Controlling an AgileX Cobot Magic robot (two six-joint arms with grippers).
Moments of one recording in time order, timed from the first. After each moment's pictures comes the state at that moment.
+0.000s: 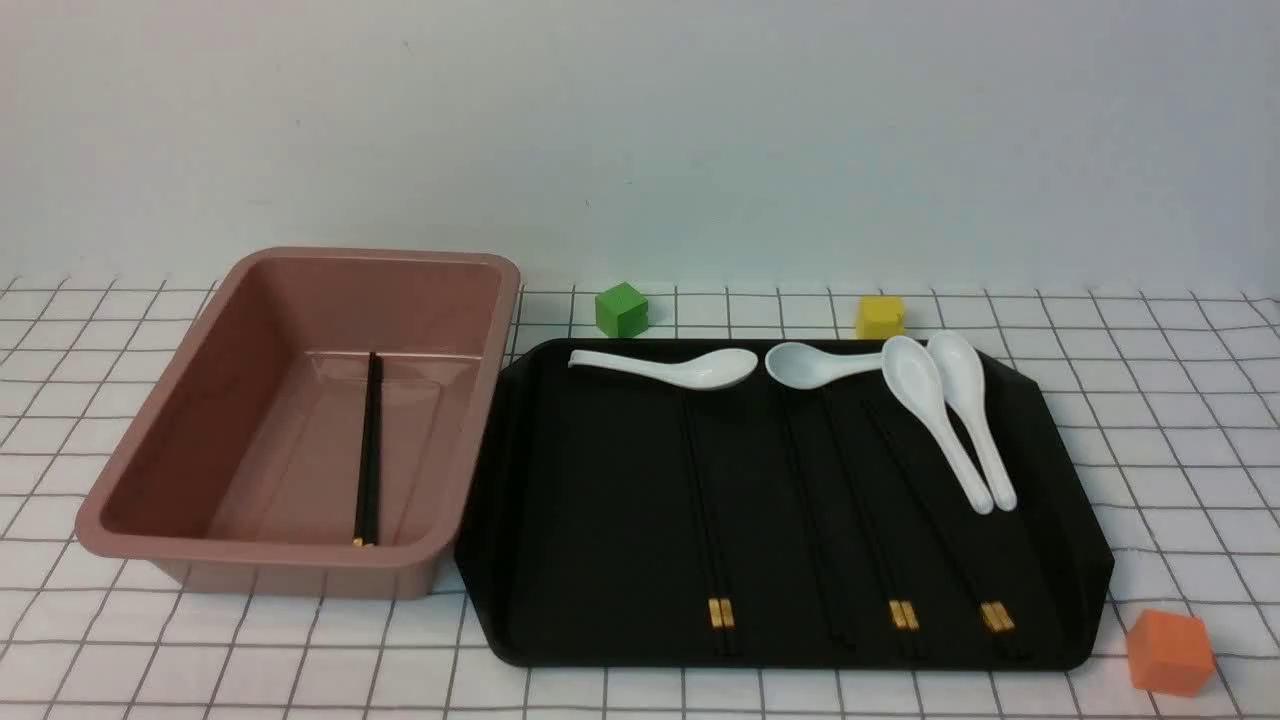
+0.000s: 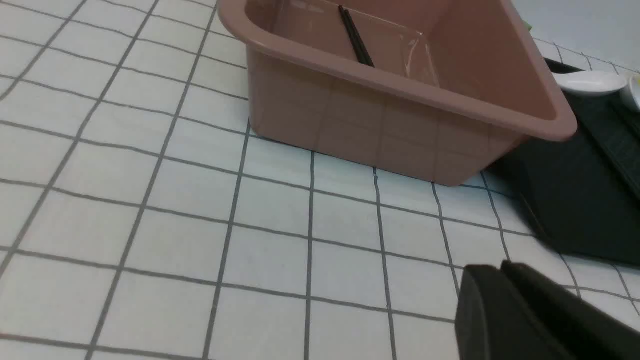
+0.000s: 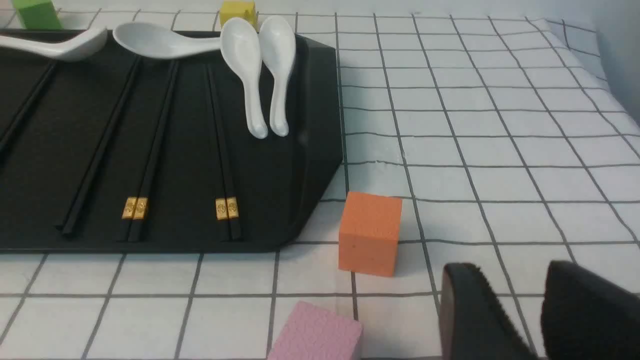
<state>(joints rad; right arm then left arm) -0.06 -0.01 0.02 0.04 0.37 -0.01 -0.09 -0.01 0.03 -0.10 0.38 -0.26</state>
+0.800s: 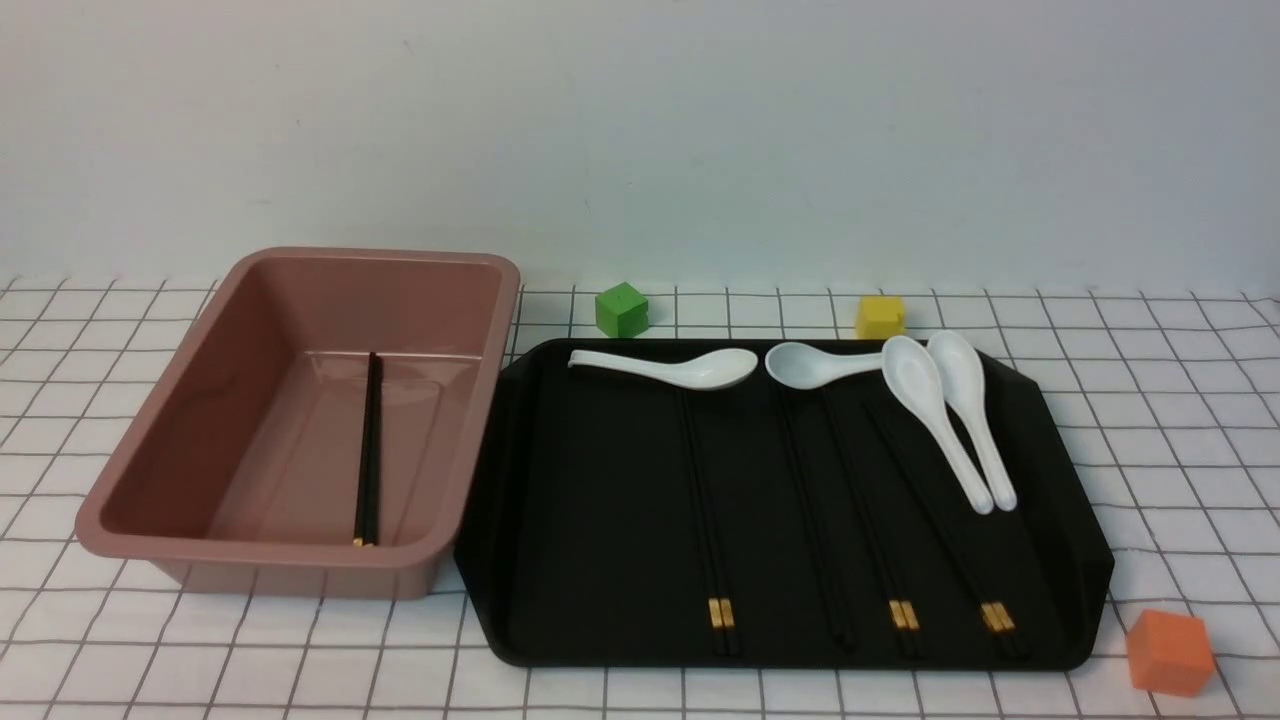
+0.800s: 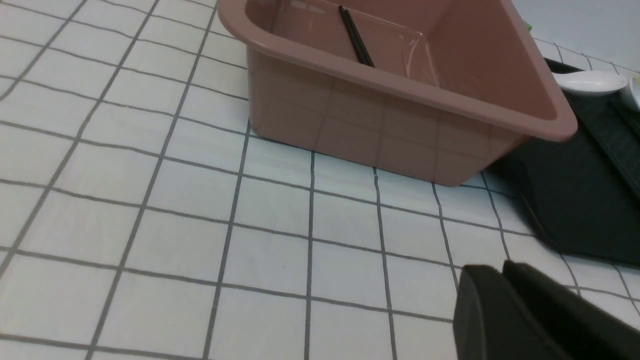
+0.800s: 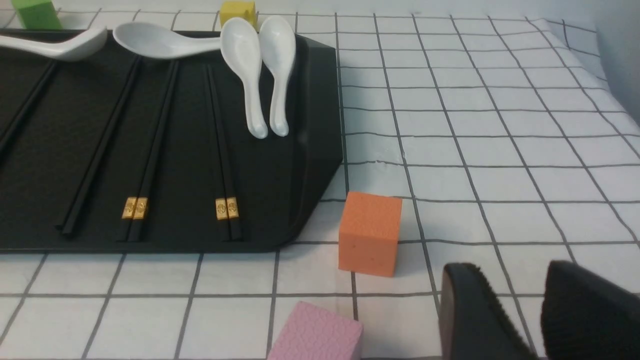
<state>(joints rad) -0.06 -0.01 0.02 0.04 0.37 -0.01 -0.09 -0.01 0.03 -0.10 0.38 -0.26</state>
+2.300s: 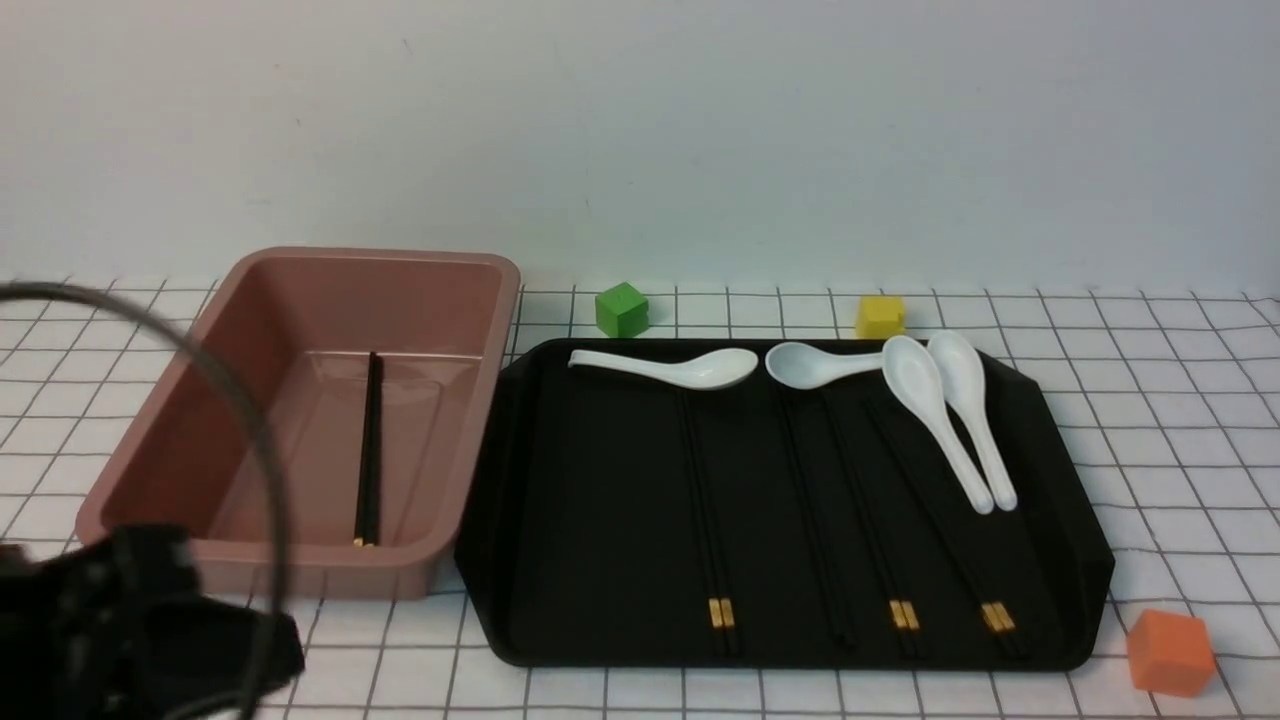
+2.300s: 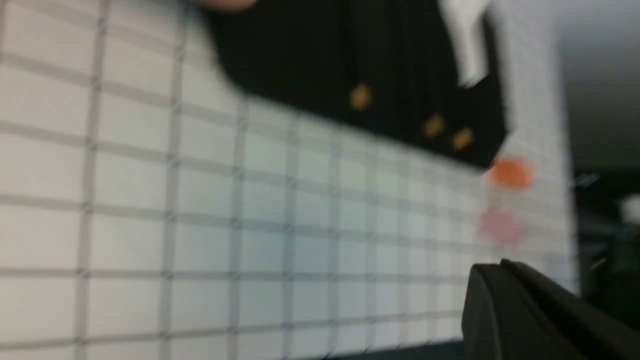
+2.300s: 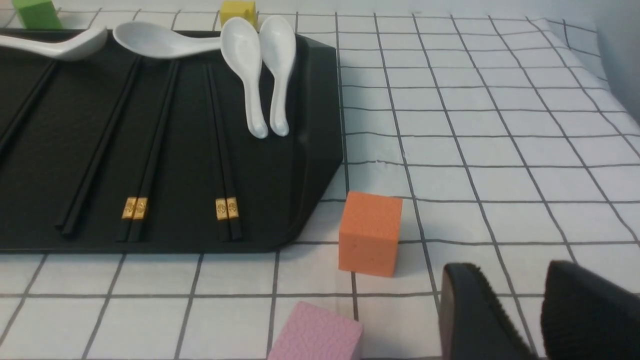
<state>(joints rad) -0.06 -0.01 0.02 0.04 0.37 -0.01 -0.09 0.87 -0.72 -0.63 0.99 -0.19</state>
